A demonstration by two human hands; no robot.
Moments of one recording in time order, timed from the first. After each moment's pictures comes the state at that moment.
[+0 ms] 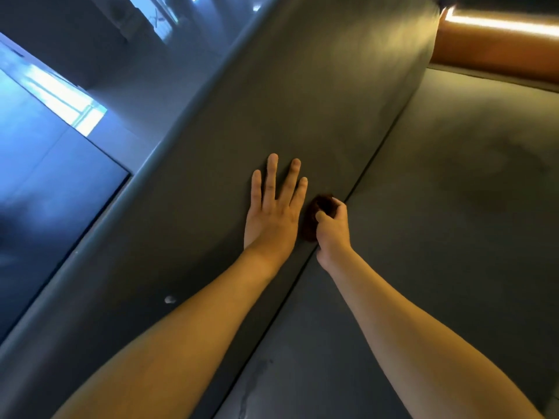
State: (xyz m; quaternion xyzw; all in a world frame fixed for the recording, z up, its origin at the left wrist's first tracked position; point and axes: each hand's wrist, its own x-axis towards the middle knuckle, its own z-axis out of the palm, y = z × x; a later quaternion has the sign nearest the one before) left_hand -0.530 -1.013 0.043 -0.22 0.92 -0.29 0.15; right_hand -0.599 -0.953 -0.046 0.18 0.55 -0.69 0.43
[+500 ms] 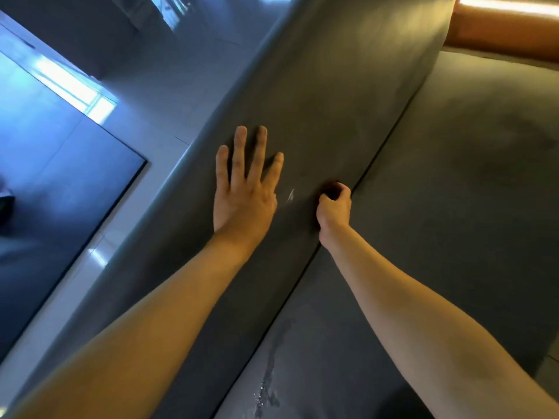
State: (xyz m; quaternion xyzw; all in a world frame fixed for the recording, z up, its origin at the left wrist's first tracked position) left_hand -0.441 -1.029 0.126 -0.23 0.92 -0.30 0.05; right_hand -0.541 -0.957 0.005 0.18 0.63 -0.64 0.41
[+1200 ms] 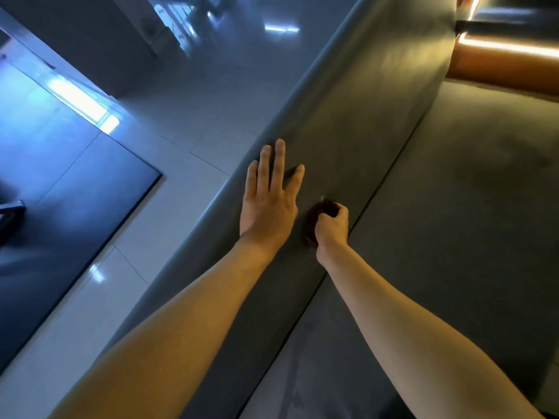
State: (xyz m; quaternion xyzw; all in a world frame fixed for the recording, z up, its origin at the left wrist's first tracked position) left_hand -0.404 -1.043 0.157 -0.23 0.95 -0.21 0.01; right_hand -0.468 -0.977 0.054 0.21 0.60 -0.65 0.41
